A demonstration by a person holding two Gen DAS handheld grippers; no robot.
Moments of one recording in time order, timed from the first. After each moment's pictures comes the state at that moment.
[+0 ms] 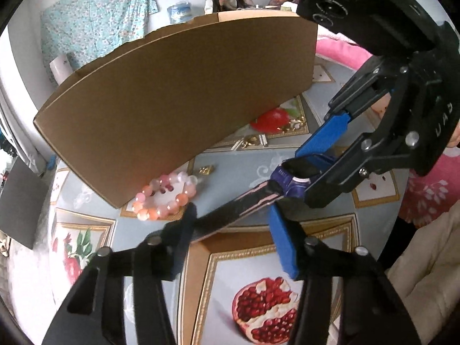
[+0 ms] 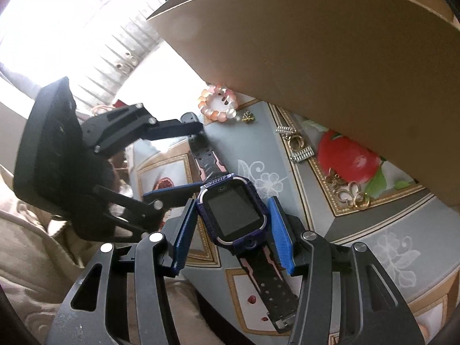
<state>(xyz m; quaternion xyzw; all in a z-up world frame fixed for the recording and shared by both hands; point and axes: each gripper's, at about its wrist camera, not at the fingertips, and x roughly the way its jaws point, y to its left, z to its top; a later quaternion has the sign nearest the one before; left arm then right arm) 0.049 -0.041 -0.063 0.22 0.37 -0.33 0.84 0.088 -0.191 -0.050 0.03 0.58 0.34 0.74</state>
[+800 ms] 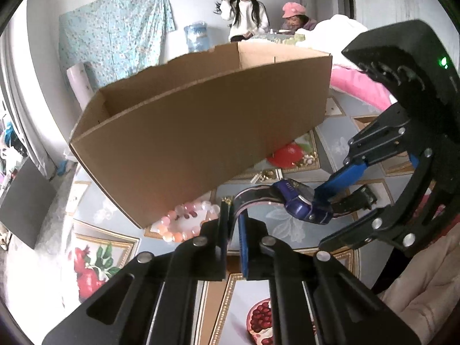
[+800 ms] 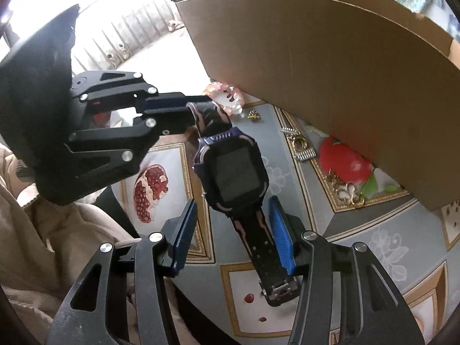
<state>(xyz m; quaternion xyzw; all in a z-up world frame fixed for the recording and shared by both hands) 0.049 -0.024 -0.034 0.19 0.32 -0.31 0.88 0.054 -0.165 -0.053 -0.07 0.51 0.31 0.80</state>
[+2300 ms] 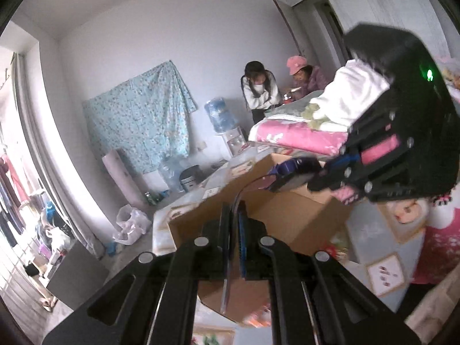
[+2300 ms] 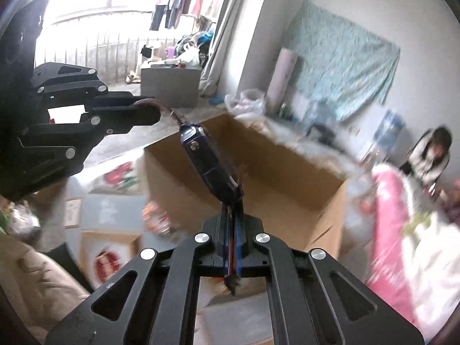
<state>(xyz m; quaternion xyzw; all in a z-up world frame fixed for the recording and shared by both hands) 0.051 -0.006 0.106 0.25 0.12 -0.27 0.92 0.060 -0.172 0.072 -0.21 0.27 0.17 0.92</state>
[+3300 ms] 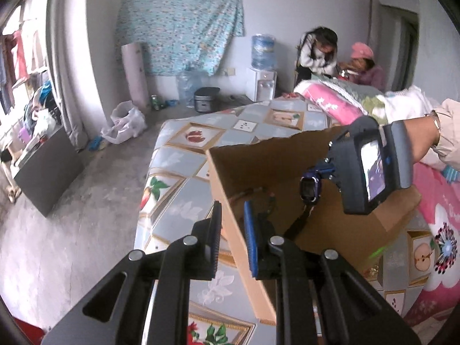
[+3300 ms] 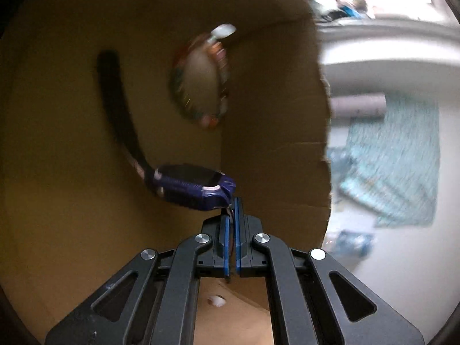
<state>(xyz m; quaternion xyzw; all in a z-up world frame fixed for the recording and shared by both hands) 0.182 0.050 0.086 0.08 0.34 -0.21 0.92 0.225 -0.149 -0.079 -0.71 0.27 0.20 0.62</state>
